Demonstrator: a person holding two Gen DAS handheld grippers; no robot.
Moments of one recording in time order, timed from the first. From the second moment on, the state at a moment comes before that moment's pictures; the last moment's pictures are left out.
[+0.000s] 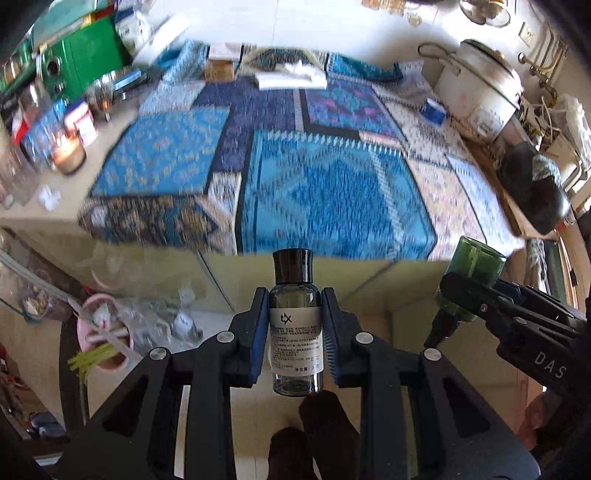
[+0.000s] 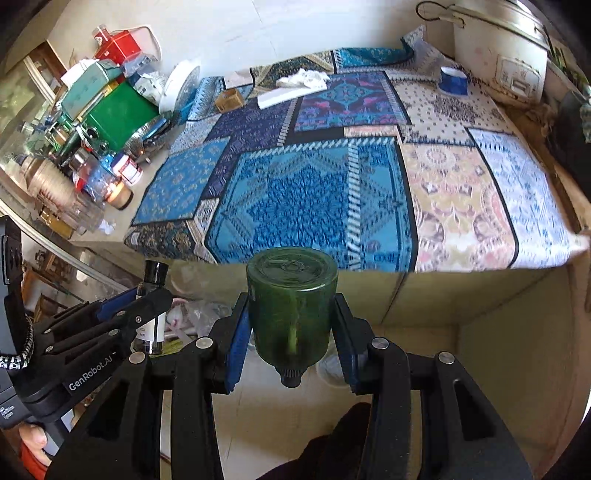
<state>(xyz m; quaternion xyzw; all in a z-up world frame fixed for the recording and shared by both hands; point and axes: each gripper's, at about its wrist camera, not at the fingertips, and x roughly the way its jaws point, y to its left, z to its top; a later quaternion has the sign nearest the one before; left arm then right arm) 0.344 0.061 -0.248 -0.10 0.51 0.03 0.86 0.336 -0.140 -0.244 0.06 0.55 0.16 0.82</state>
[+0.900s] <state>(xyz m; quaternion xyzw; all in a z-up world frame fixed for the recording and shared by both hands) 0.344 0.053 -0.739 -0.22 0.64 0.05 0.74 0.314 -0.192 -0.678 0.08 0.68 0.12 0.72</state>
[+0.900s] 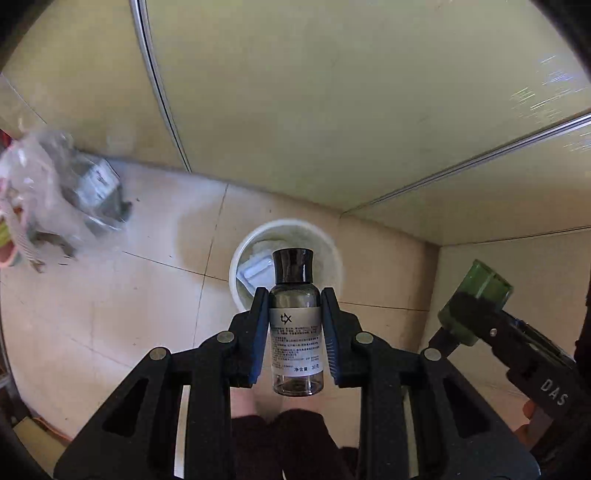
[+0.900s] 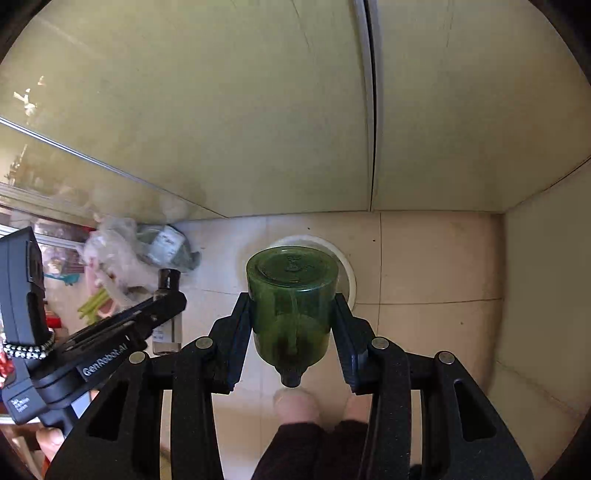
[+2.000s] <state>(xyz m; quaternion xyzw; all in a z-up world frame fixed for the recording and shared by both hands) 0.334 0.057 -0.588 -0.20 0.62 0.07 0.75 0.327 -0.181 -0.528 0.08 0.67 0.16 0.73</state>
